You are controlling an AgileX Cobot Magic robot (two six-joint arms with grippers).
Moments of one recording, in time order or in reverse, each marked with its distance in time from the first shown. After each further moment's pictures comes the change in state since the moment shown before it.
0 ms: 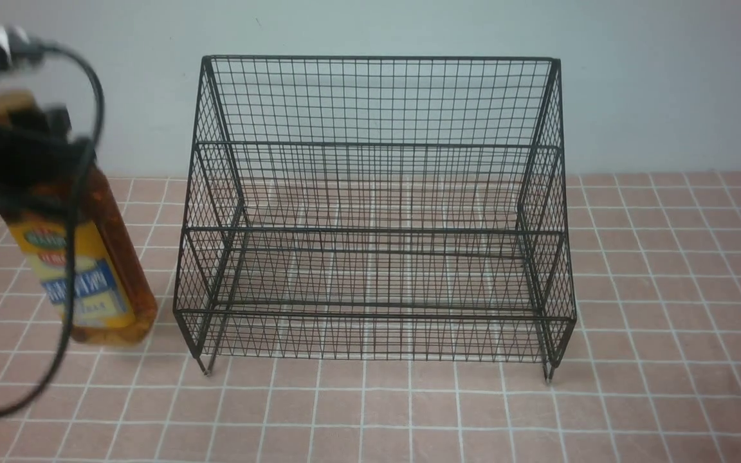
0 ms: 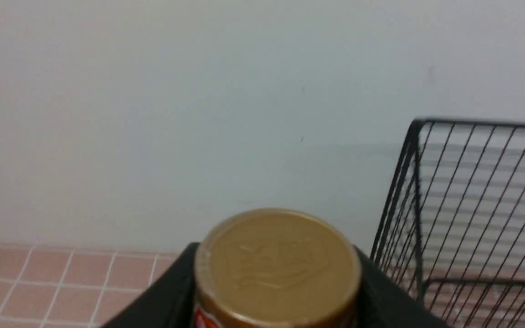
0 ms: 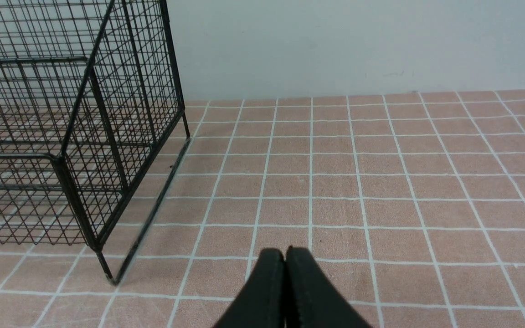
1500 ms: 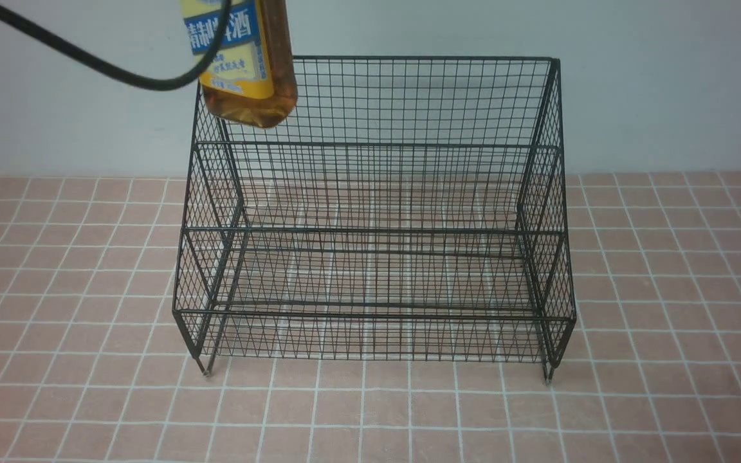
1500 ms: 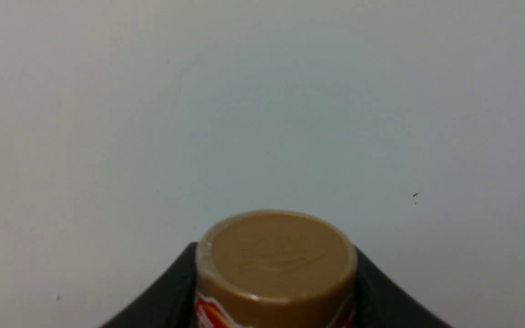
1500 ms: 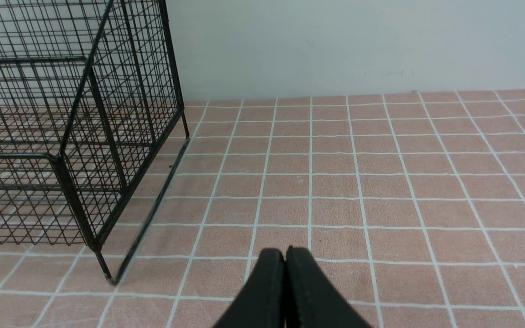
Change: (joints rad) right arm 0.000 0.000 0.000 0.000 0.000 0.000; left arm -0.267 0.431 -0.826 0.012 0.196 0.025
